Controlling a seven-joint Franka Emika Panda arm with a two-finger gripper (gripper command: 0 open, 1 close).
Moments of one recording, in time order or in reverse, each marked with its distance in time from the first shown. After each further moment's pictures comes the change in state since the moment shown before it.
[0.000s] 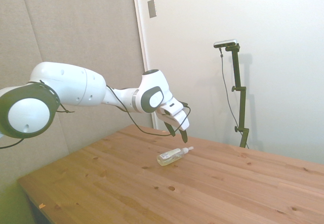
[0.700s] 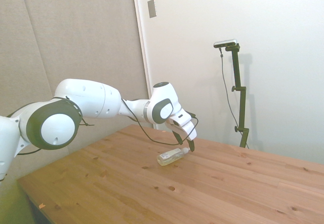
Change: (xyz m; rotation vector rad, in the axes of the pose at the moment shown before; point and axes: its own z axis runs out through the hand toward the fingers) arm 0.006 -0.010 0.059 -0.023 -0.001 0.016
